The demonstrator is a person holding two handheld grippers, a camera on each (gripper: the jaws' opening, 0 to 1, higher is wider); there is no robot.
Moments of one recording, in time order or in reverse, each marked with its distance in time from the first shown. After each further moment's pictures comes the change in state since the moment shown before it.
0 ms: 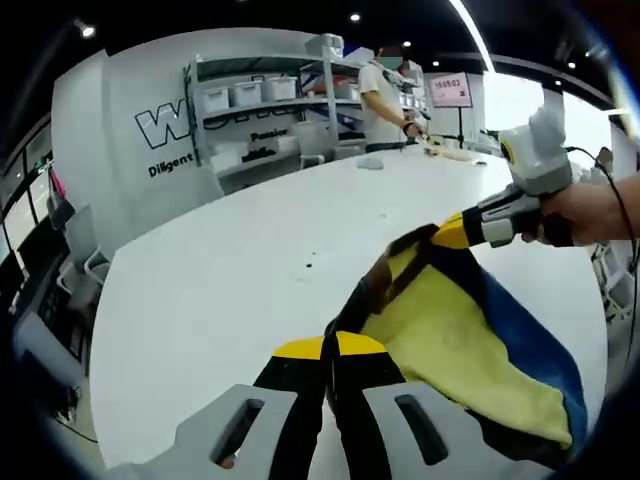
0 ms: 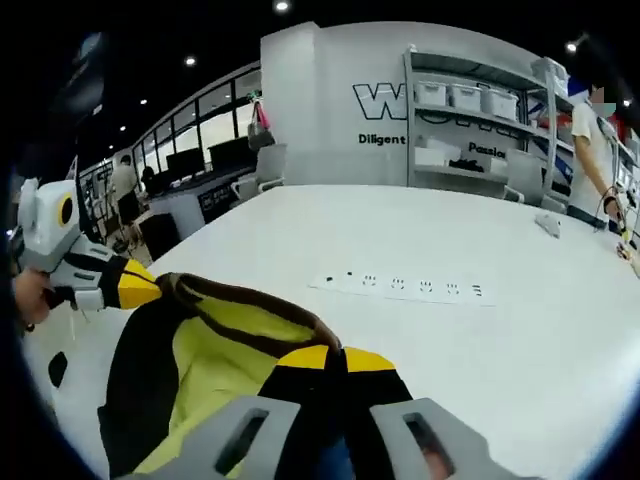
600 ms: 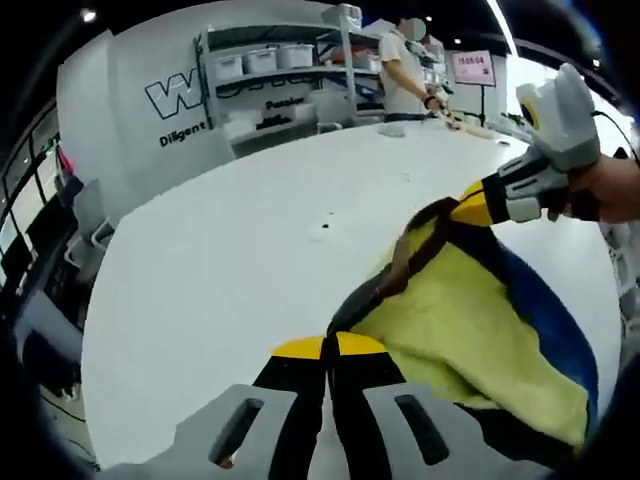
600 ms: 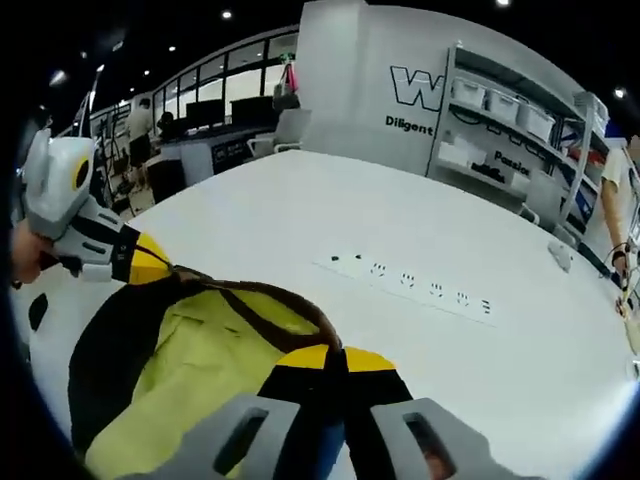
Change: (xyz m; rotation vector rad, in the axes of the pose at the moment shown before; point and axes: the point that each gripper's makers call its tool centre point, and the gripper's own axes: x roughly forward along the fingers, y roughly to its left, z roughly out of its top) left arm 0.026 0.005 -0.035 -0.075 0.096 0.053; right arm 0.018 0.002 -0.013 -0.223 0.118 0.011
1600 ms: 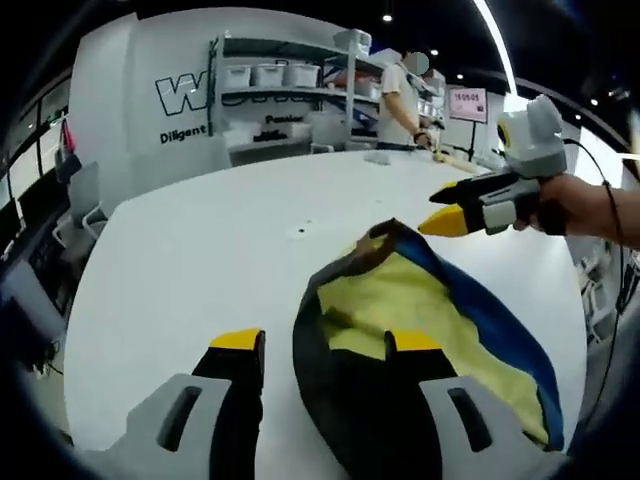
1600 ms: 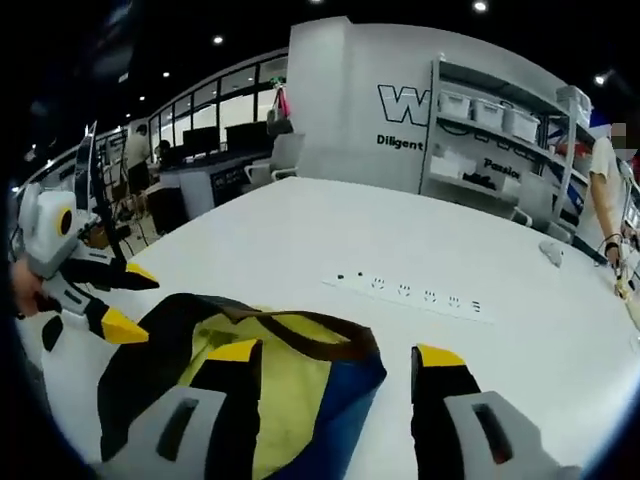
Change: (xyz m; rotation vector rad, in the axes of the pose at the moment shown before) left arm -0.067 -0.024 -0.022 -0.080 -0.080 -0.082; right arm -0.044 0.011 0.008 0.078 -0.099 -0.002
